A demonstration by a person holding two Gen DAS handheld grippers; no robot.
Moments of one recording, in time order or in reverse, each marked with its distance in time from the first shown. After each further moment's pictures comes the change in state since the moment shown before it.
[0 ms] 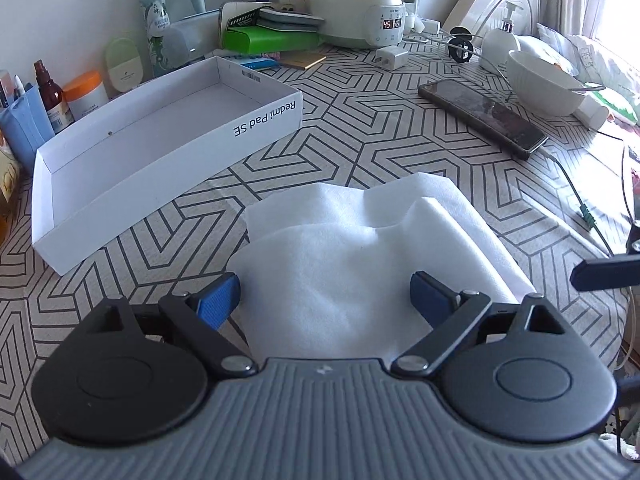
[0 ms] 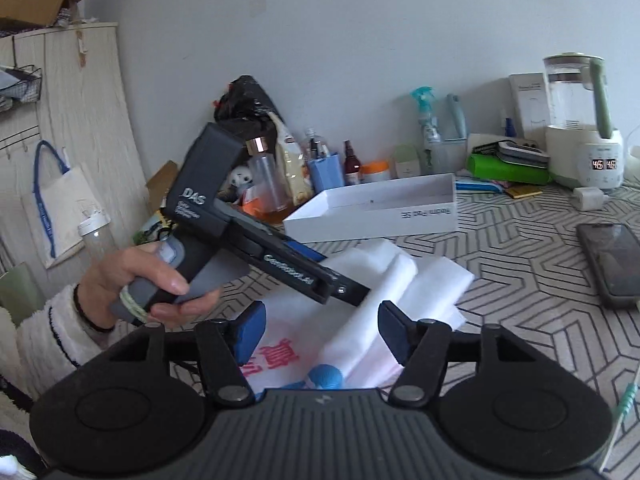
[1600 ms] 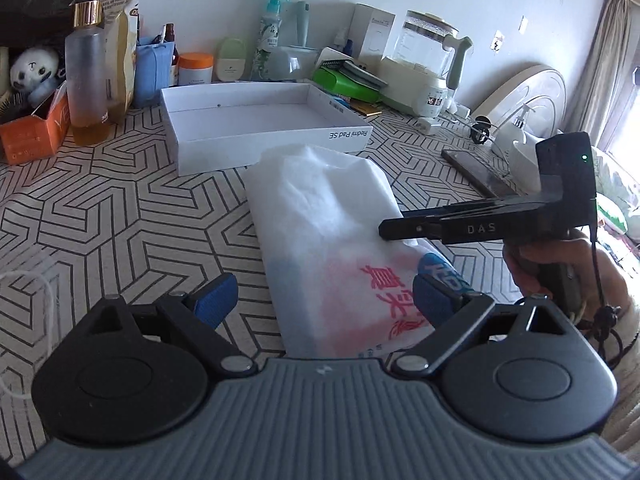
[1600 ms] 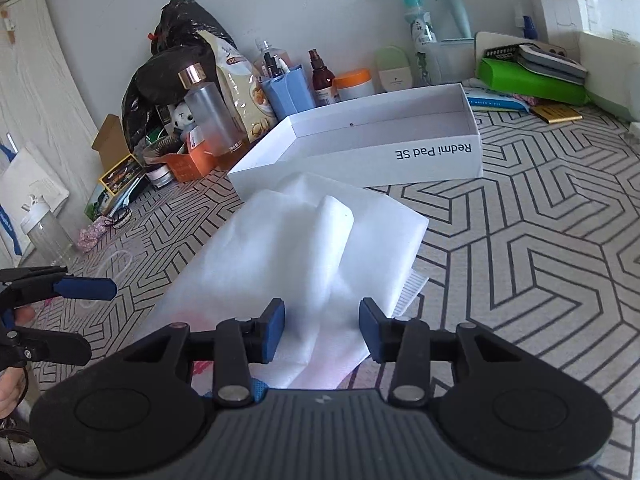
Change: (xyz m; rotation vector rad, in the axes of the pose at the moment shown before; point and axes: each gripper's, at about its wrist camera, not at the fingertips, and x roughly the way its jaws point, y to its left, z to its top) left arm -0.105 0.063 -0.091 -0.253 -0.171 0.056; right arm 0.134 -0.042 0.047 0.111 0.261 -0.089
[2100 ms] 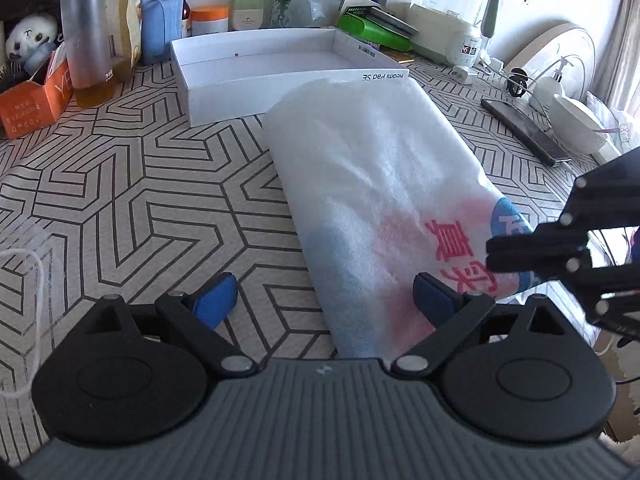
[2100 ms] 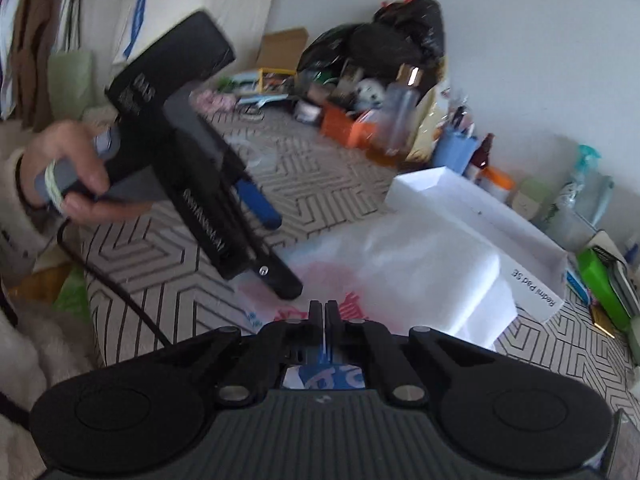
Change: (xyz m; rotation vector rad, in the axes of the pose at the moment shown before) left arm 0.030 0.007 -0.013 0.000 0.120 0.019; right arm -0.040 0.114 -0.041 -0.741 0.048 0.055
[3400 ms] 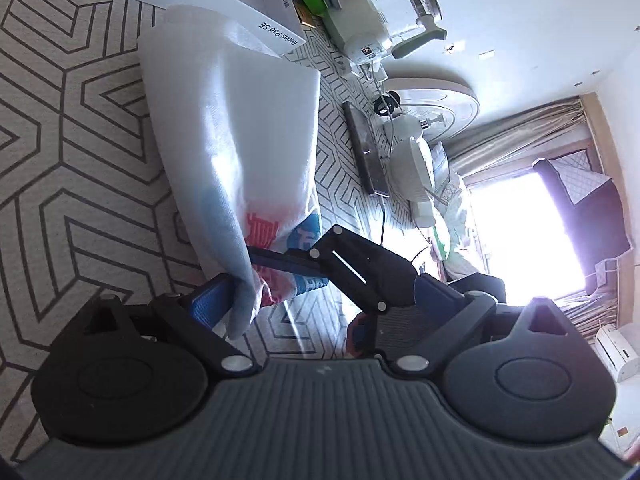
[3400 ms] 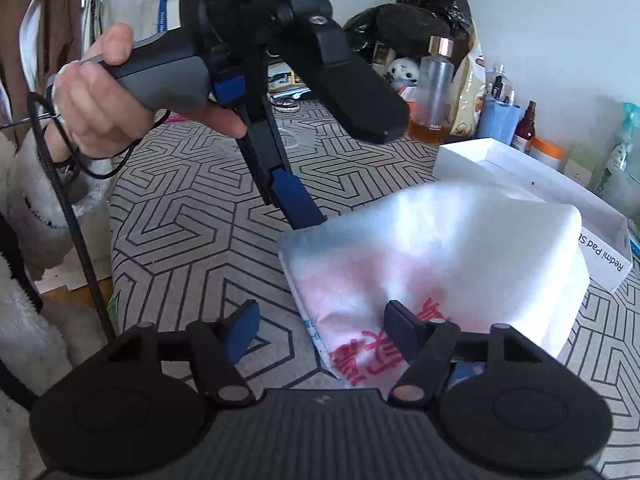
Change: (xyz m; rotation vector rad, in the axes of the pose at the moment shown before) left arm 0.022 0.014 0.026 -0.486 0.217 -0.716; right arm 0.030 -0.006 -0.030 0.115 -0.061 0.141
